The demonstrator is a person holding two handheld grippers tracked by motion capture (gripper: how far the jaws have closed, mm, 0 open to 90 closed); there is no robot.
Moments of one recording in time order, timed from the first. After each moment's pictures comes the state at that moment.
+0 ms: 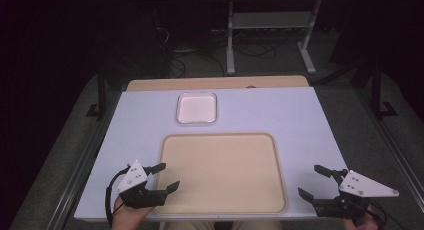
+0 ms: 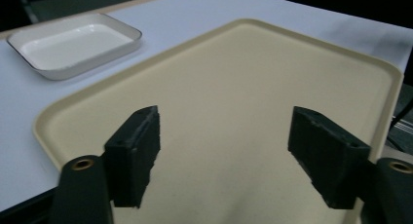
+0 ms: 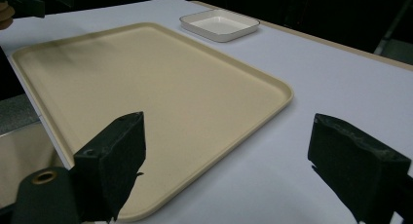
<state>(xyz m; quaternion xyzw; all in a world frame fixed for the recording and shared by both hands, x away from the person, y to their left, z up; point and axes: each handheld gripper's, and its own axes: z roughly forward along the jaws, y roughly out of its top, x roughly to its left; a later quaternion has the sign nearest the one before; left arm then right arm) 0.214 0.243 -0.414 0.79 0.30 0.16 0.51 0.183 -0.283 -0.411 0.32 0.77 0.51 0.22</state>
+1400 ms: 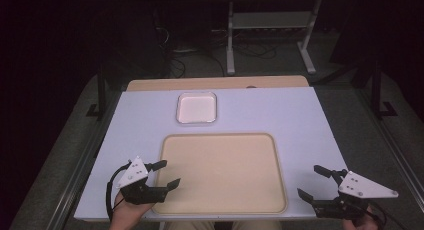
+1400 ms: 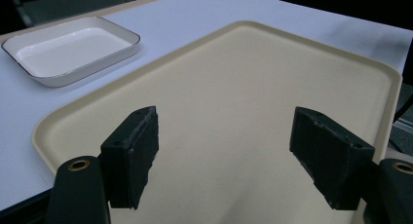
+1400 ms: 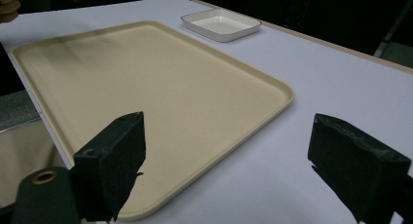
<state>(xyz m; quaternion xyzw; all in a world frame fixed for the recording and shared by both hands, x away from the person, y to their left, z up) 0.224 0.242 -0.409 0.79 0.29 0.16 0.51 0.182 -0.281 -0.410 0.31 0.77 0.51 0.22</state>
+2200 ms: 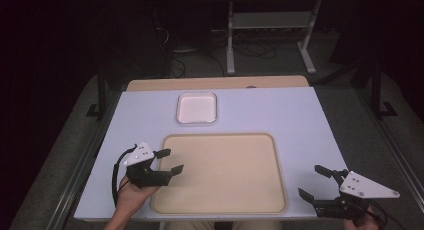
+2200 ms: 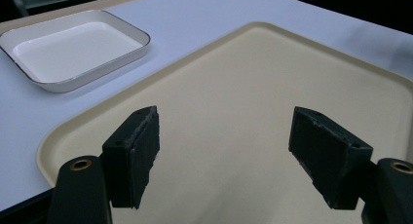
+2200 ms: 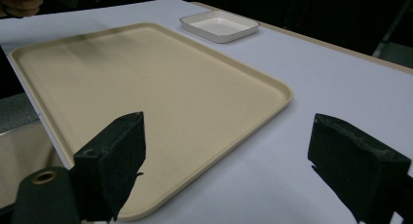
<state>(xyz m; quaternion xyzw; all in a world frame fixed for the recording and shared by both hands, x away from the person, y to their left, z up) 0.263 0.235 -0.401 0.80 0.31 0.14 0.49 0.182 -0.284 -0.411 0.32 0.77 0.51 0.22</state>
